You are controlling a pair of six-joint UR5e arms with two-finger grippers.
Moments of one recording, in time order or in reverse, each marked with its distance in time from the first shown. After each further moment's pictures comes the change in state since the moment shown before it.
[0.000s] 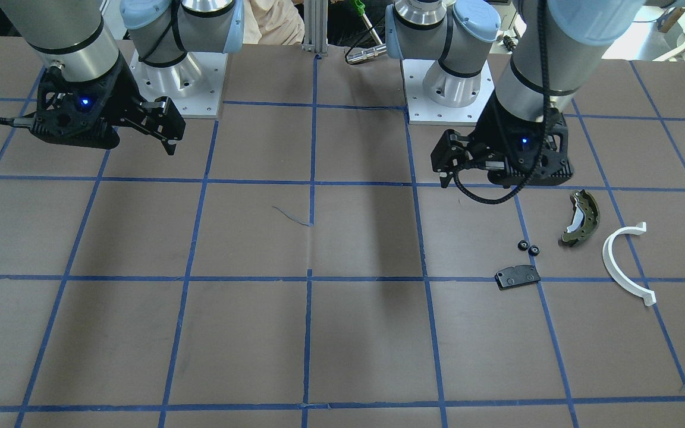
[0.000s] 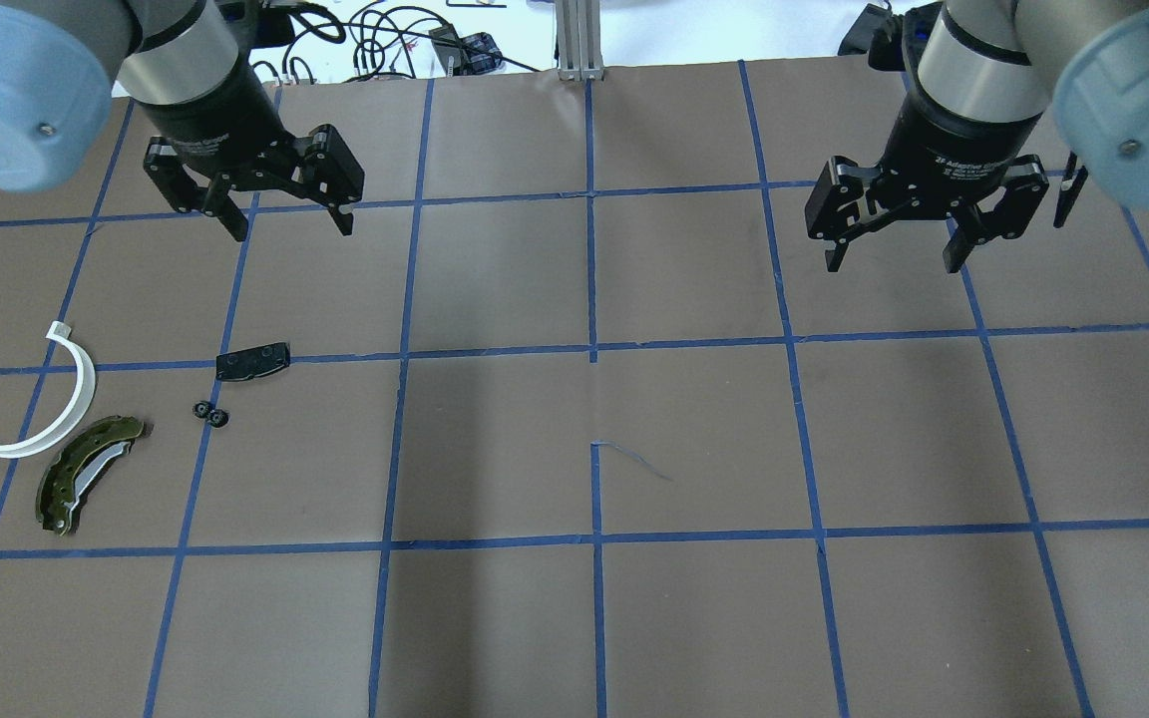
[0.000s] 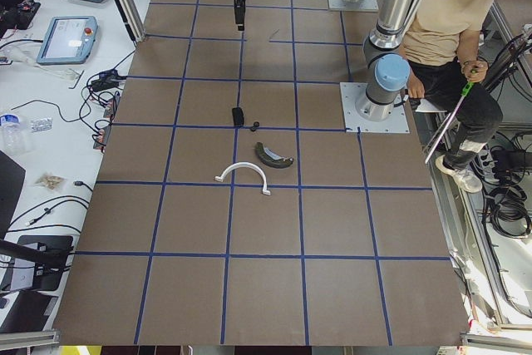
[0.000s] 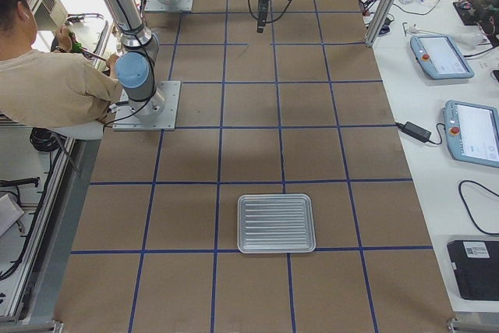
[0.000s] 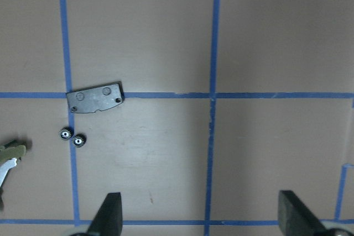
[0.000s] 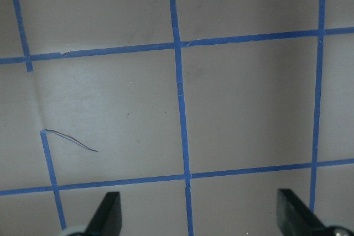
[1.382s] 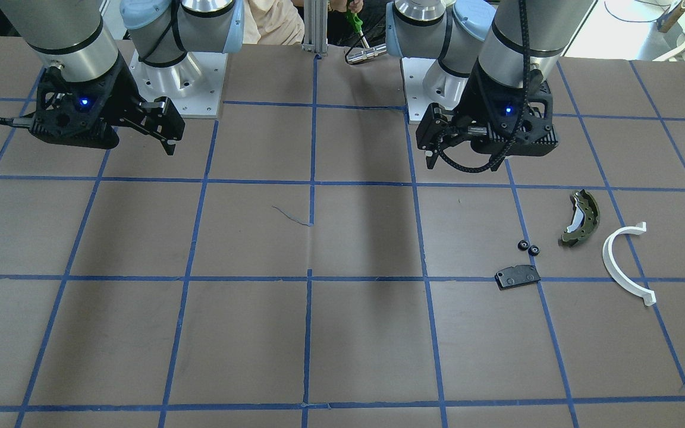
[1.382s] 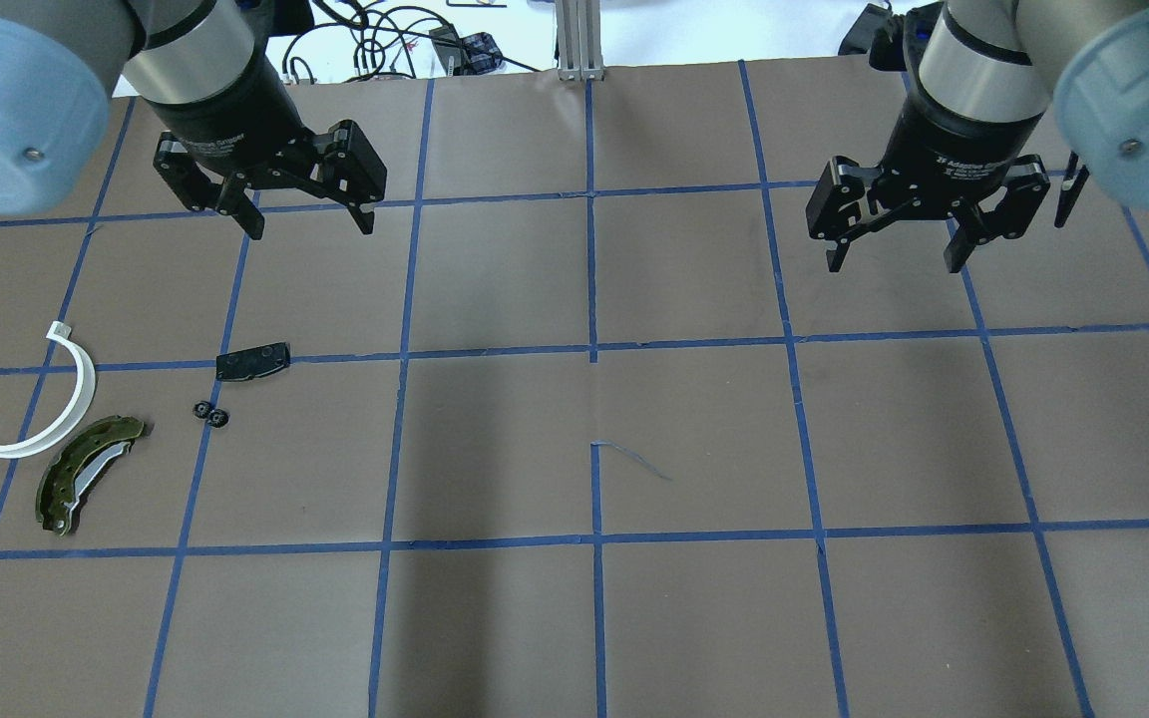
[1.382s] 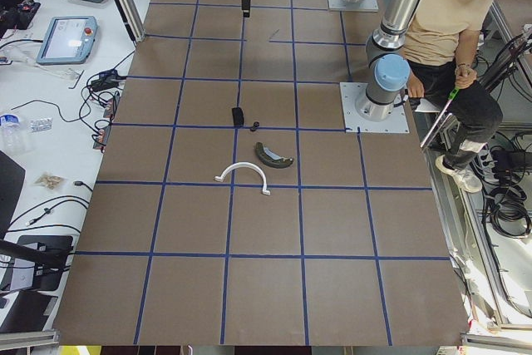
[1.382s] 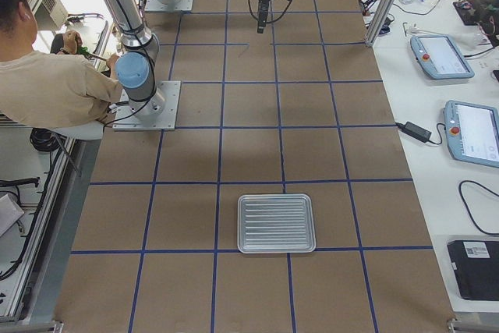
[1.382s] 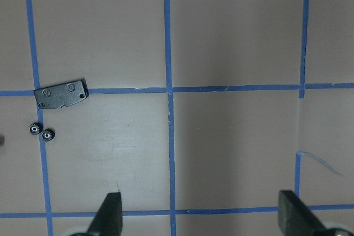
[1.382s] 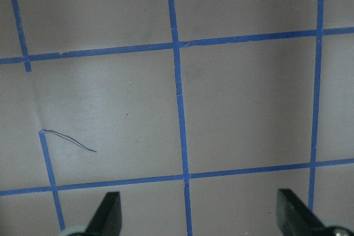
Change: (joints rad) left arm -0.026 0.041 -0.008 0.005 -0.010 -0.012; right arm -0.001 0.000 0.000 0.000 -0.001 0.000
